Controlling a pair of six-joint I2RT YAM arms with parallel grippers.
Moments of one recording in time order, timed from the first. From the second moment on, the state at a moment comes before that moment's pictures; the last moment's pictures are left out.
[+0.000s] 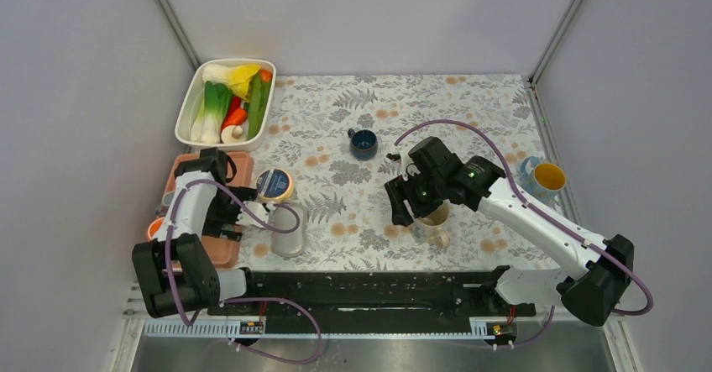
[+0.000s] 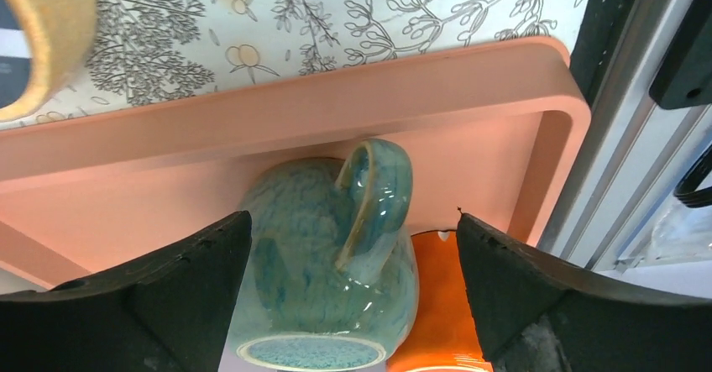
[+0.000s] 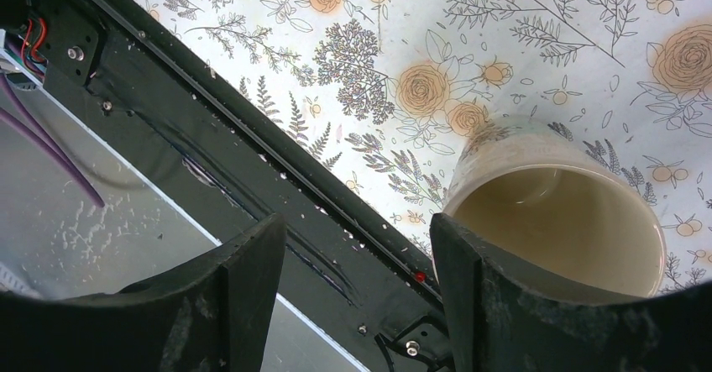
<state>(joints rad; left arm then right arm) 0.19 1.28 0.90 -1.22 0.03 1.91 0.78 1.24 1.15 -0.90 -0.21 0.23</state>
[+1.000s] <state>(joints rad) 0.17 1.39 1.22 -1.19 0.42 1.57 0.78 1.21 1.15 -0.76 -0.25 0.26</state>
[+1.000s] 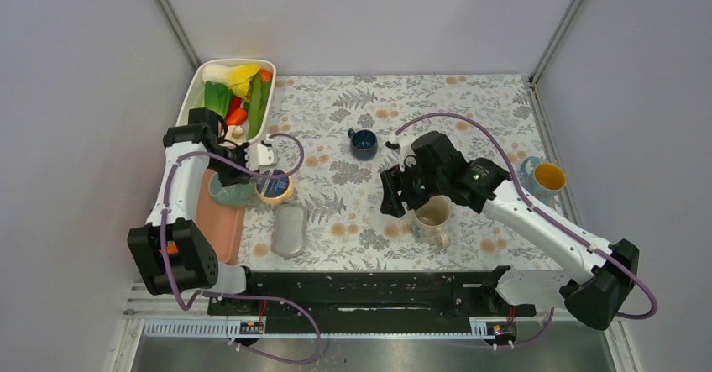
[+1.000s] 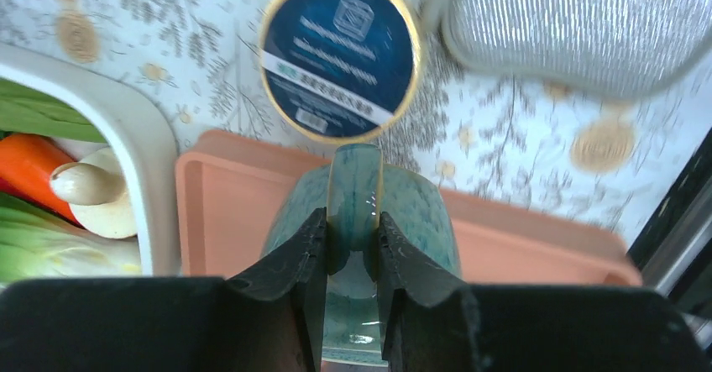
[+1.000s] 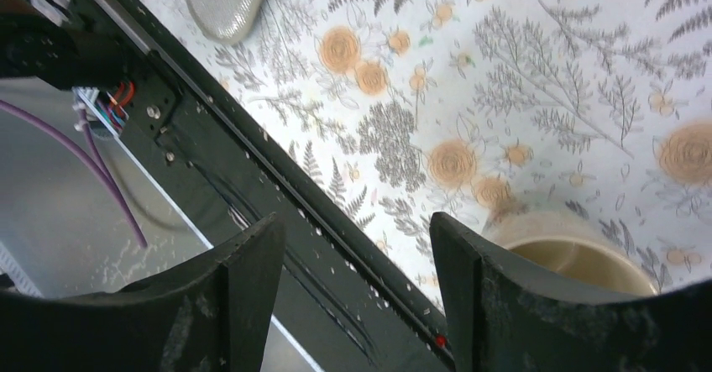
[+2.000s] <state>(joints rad) -0.03 1.36 1.44 -0.85 0.99 0.47 0.73 1.47 1.00 0.25 -0.48 0.51</state>
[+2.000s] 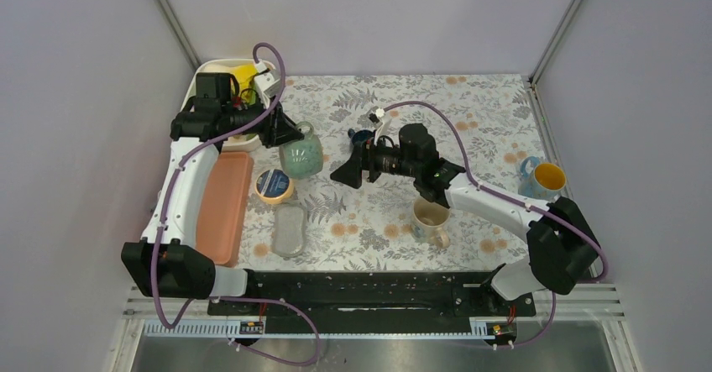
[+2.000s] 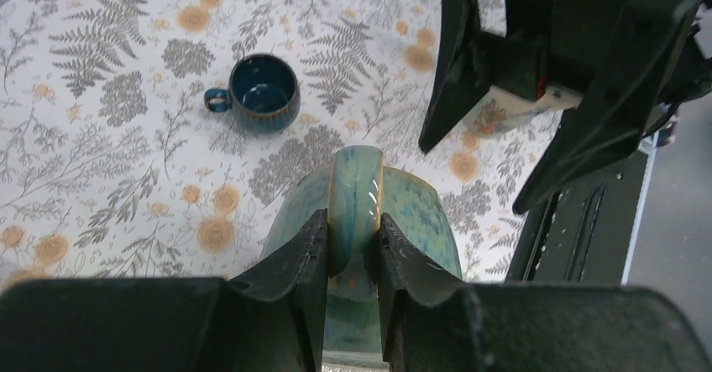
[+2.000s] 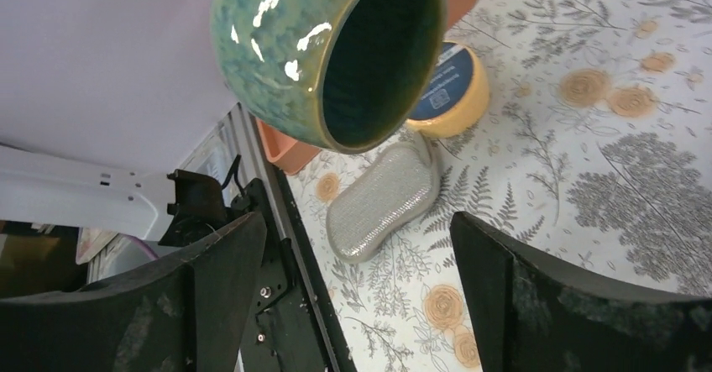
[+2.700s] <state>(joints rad) -0.10 1.34 1.39 -0.63 1.10 0.17 0.81 1.55 1.03 0.57 -0.62 0.48</state>
